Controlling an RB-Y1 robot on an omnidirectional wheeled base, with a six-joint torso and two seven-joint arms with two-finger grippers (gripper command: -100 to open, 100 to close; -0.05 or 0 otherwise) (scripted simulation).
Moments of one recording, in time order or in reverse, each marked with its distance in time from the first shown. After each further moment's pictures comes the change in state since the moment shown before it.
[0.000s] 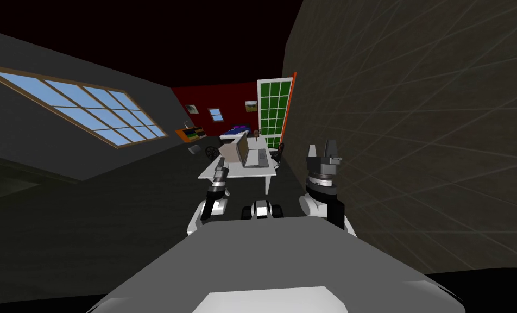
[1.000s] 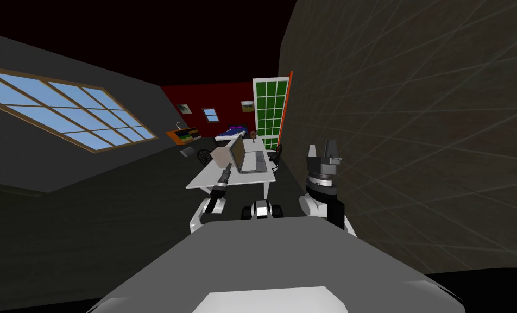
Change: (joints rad) left arm -0.076 0.101 0.014 0.232 -0.087 0.058 -0.094; right arm 0.000 0.000 0.000 0.000 0.000 0.000 0.000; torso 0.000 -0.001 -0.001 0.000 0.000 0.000
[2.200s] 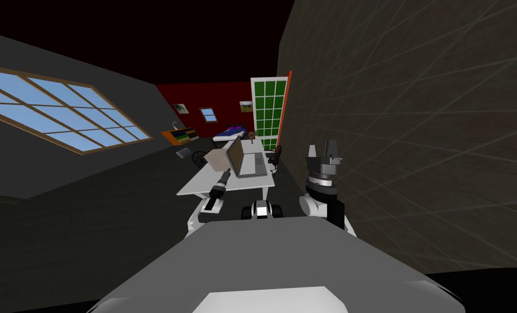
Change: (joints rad) left arm -0.031 0.065 0.013 0.099 -0.038 0.074 -0.036; right arm 0.000 0.000 0.000 0.000 0.000 0.000 0.000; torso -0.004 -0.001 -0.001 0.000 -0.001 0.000
